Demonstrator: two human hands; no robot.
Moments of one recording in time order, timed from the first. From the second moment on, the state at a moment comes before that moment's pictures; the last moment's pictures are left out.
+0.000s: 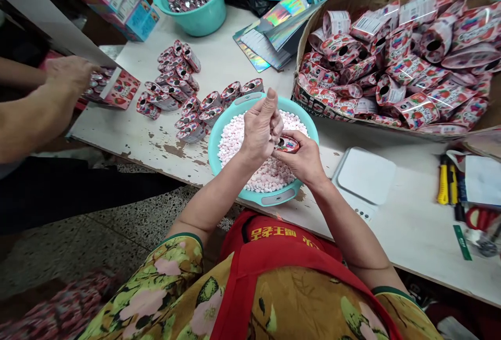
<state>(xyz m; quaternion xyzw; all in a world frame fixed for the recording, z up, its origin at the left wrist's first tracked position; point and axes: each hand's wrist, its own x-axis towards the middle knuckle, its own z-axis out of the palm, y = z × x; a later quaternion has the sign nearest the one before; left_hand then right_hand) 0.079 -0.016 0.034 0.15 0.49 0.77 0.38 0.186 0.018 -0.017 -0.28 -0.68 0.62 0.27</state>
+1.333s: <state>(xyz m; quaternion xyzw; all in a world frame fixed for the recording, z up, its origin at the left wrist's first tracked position) 0.027 -0.055 -0.017 0.06 0.61 0.65 0.44 0.362 0.203 0.059 -0.48 -0.68 0.42 0.36</state>
